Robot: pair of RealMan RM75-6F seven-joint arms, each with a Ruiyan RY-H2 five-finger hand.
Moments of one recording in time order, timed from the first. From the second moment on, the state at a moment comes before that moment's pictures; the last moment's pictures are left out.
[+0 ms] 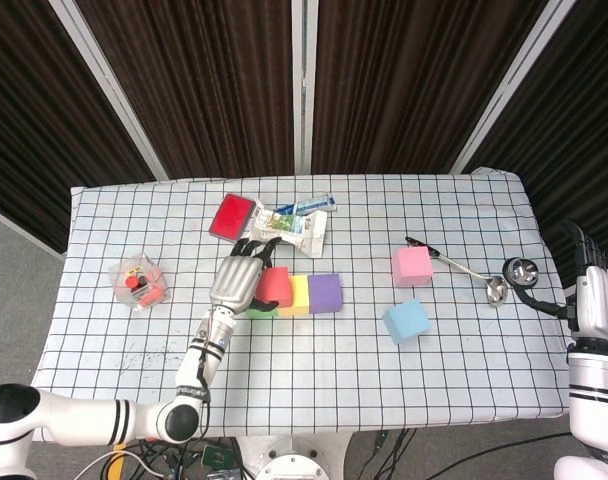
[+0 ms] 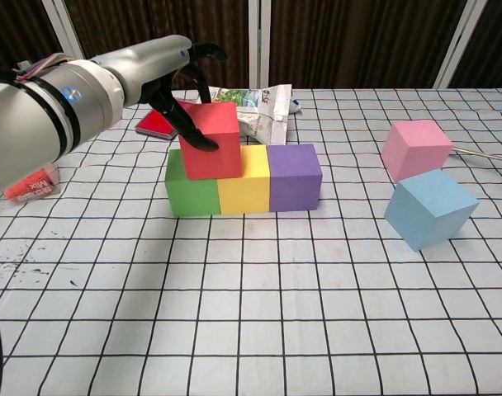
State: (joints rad) left arm -0.84 -1.73 -0.33 -1.70 0.77 1.21 0.64; right arm 0.22 -1.14 0.32 -1.69 -1.20 1.37 0.31
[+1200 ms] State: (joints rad) left arm -0.85 -1.73 -0.32 -1.69 0.77 1.22 0.60; right arm 0.21 -1.14 0.31 -1.67 -1.21 1.35 0.34
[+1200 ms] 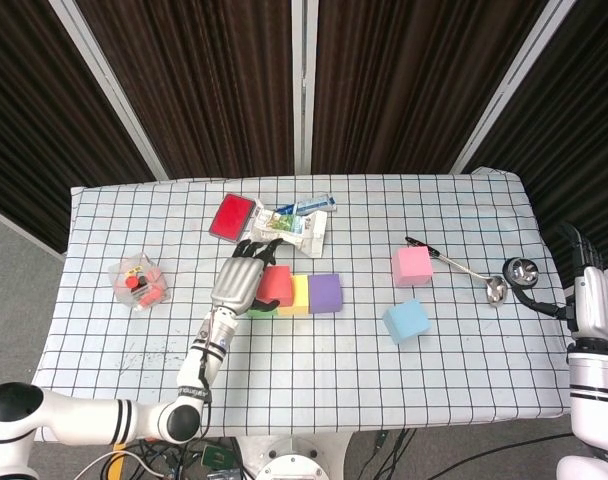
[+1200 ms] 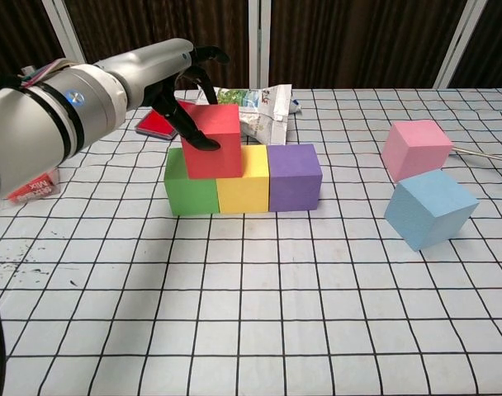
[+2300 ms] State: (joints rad) left arm -0.45 -1.31 -0.06 -1.73 1.30 1.47 0.10; right arm 0.38 -1.12 0.31 -1.58 -1.19 1.09 0.21
